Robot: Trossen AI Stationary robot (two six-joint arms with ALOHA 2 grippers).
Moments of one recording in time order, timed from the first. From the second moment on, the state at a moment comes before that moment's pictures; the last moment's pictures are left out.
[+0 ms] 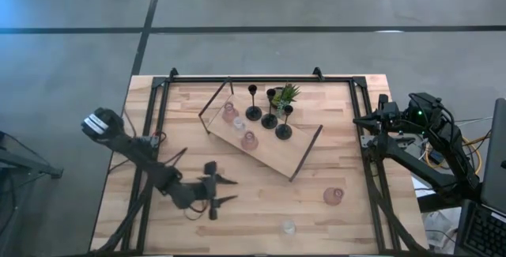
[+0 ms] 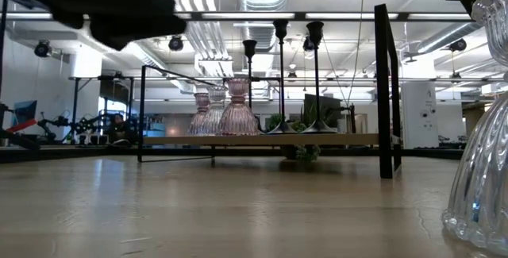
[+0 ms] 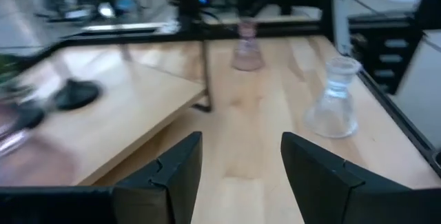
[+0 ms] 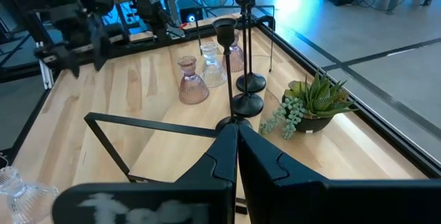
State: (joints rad) left arm -0.67 1.51 0.60 0.61 -0.73 -0.21; right arm -0.77 0.19 0.78 -0.96 -0.52 -0.05
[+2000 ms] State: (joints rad) left arm -0.51 2.12 1.16 0.75 -0.04 -0.05; right arm -0.77 0.19 0.78 -0.96 -0.52 -0.05
